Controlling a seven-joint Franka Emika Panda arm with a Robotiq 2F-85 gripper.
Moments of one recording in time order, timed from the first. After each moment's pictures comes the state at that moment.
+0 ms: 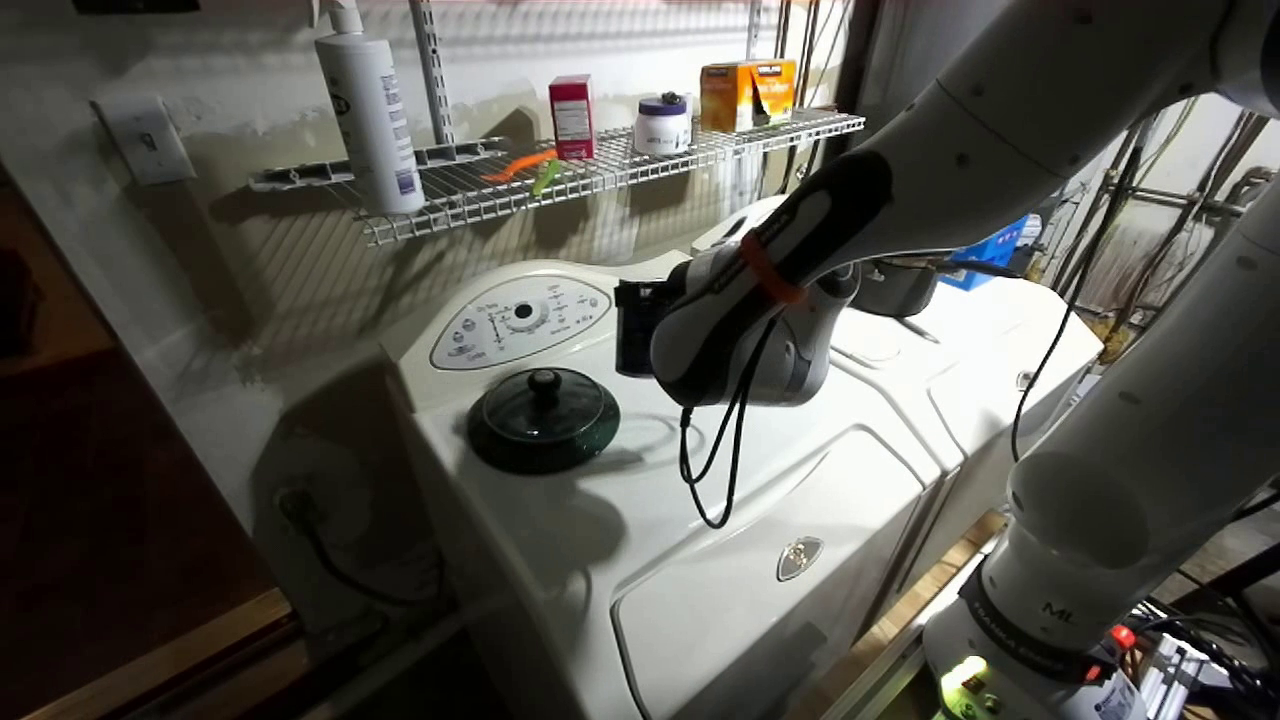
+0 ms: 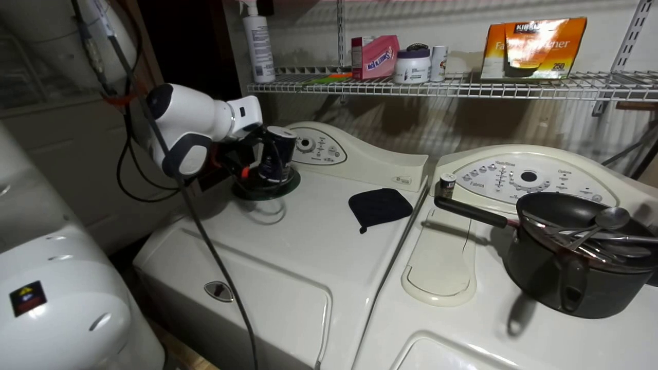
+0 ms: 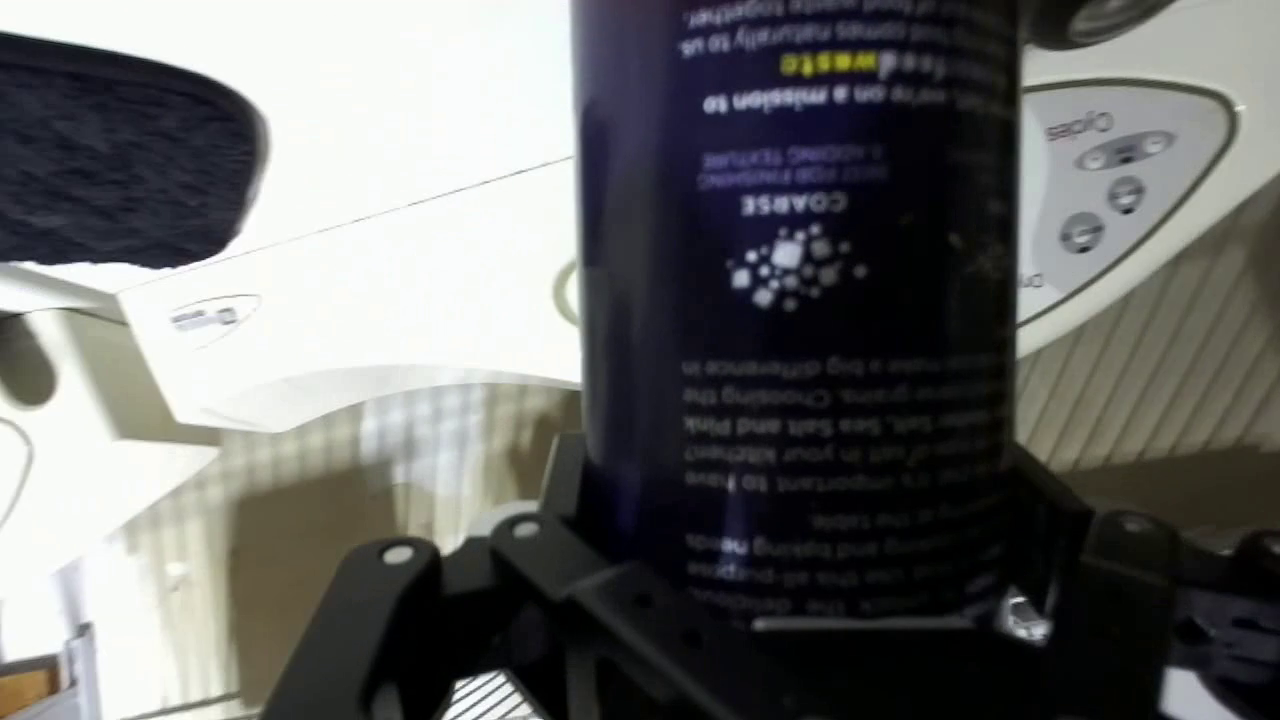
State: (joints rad) arm -0.18 -0.07 0.70 -2.71 0.83 3.80 -0.13
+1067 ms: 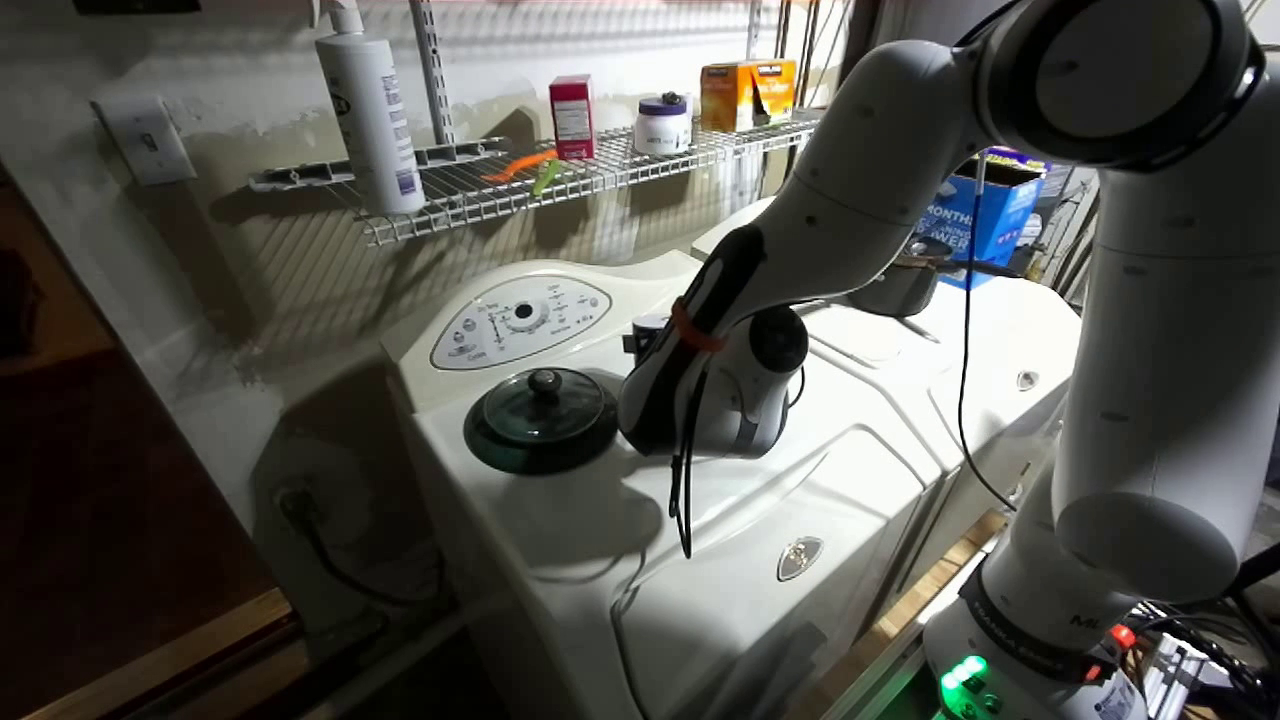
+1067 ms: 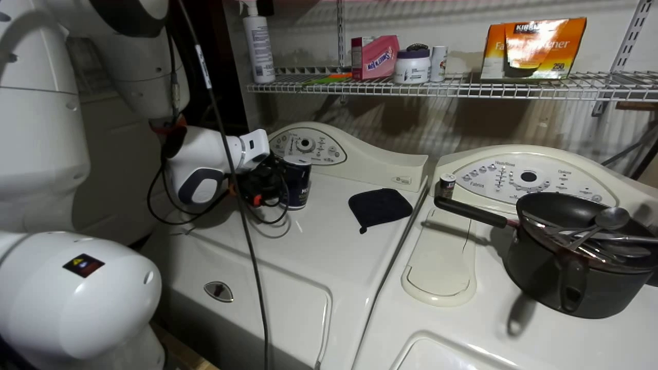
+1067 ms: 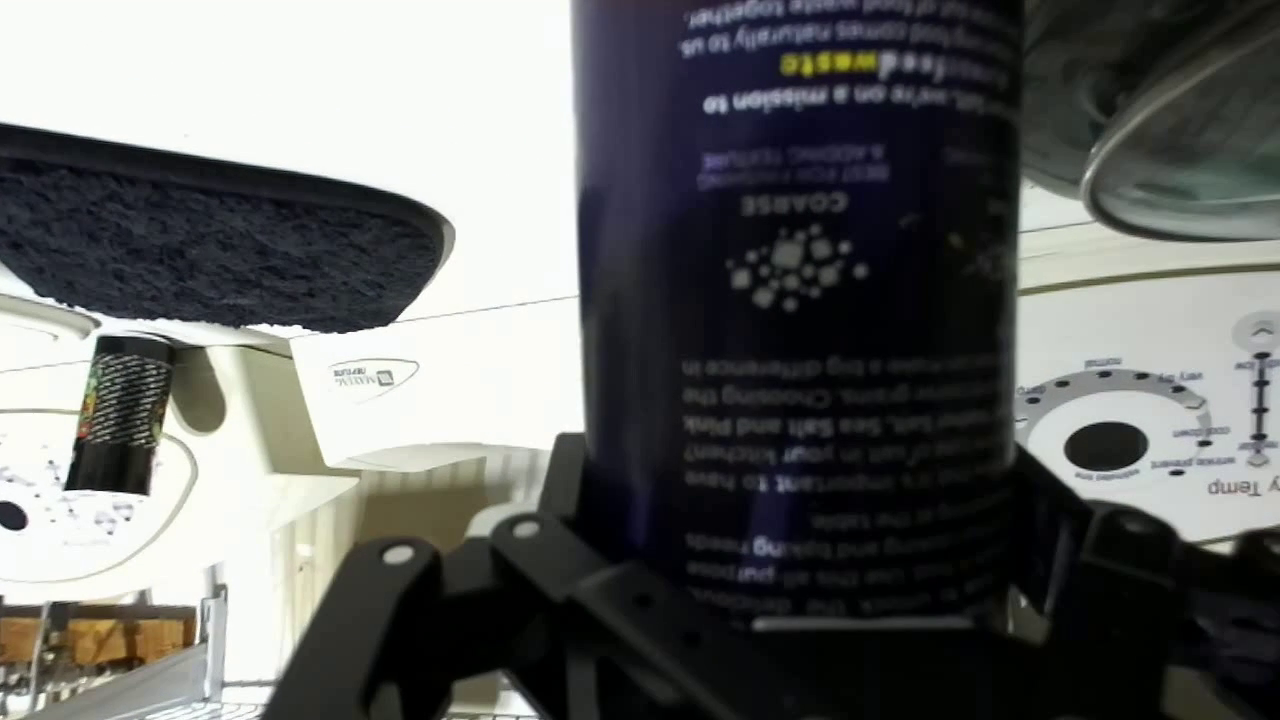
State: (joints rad) arm 0.22 0.29 0.30 -2.59 0.93 4.08 -0.26
